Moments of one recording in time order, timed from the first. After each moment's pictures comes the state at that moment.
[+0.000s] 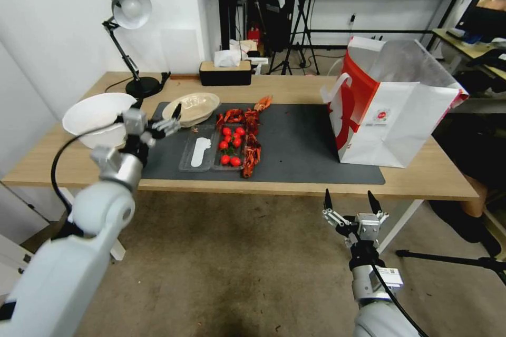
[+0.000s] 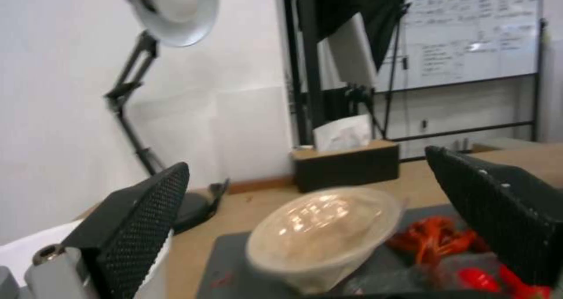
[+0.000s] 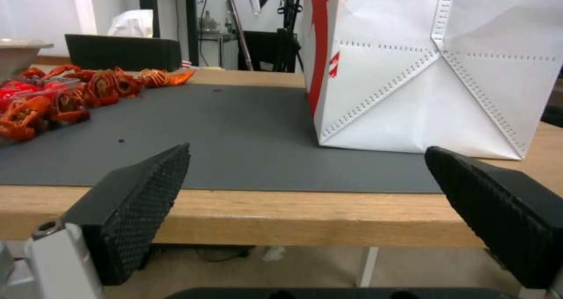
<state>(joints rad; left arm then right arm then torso) 1.19 -1.04 -0.52 -1.99 -0.46 0.06 -0.12 -1.61 1.09 0.23 2.07 0.16 0.20 0.55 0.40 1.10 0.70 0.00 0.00</state>
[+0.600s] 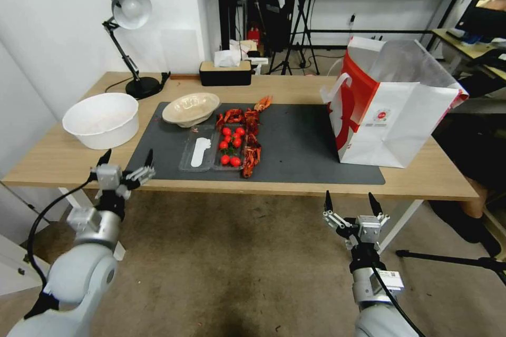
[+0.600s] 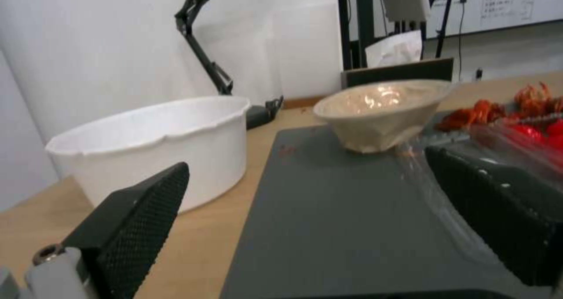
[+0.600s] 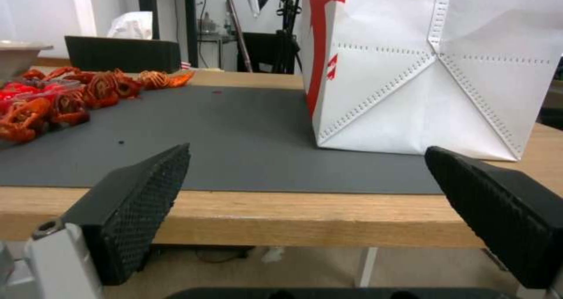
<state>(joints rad) 1.52 -1.10 -0.64 -2.02 -0.38 -0.07 -0.15 -1.61 1.09 0.23 2.07 0.15 0.20 0.55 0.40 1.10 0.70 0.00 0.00</state>
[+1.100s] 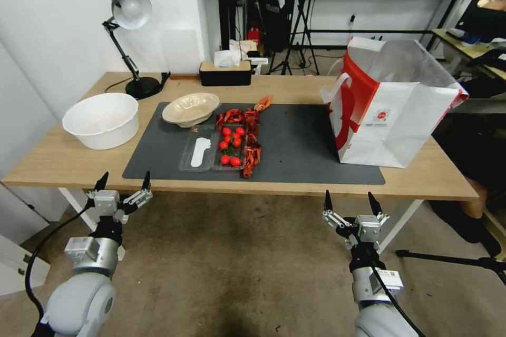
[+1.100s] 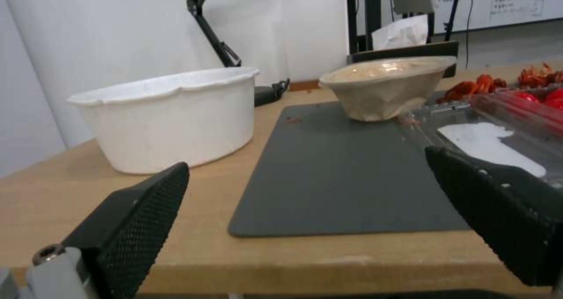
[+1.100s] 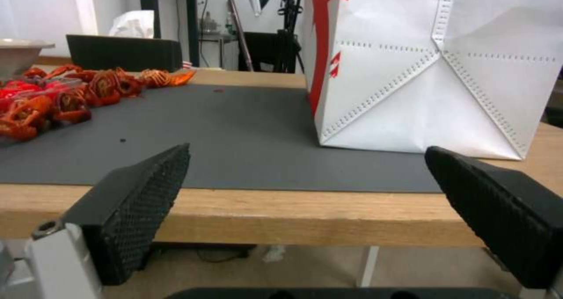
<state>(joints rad) 1.60 -1.15 -0.64 -1.98 -0.36 -0.18 -0.14 -1.61 1.09 0.22 2.07 0.16 0.20 0.55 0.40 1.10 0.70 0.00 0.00</state>
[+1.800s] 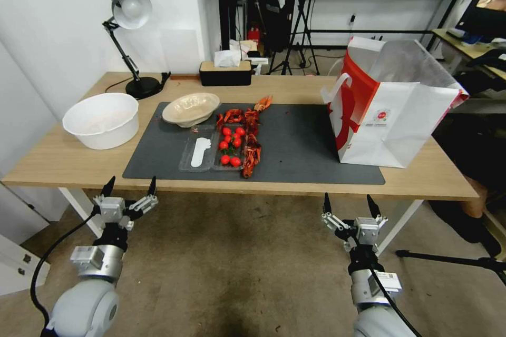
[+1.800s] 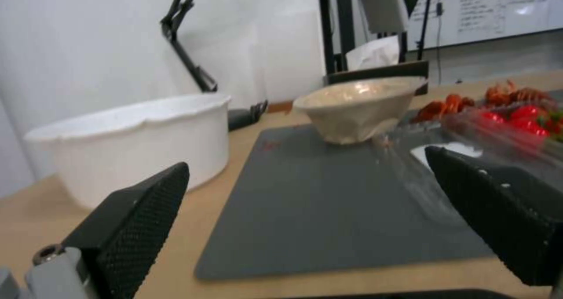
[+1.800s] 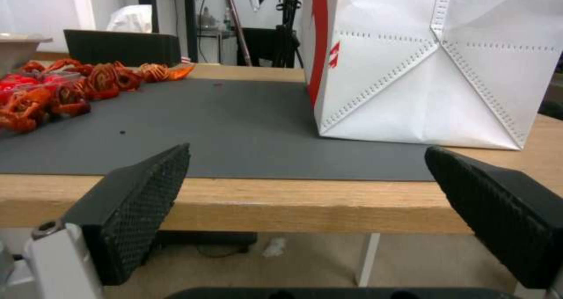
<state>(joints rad) 1.55 -1.11 -0.61 -1.96 -0.35 -0.22 -0.10 -1.62 1.10 0.22 2.06 0.15 0.21 0.55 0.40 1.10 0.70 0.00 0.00</state>
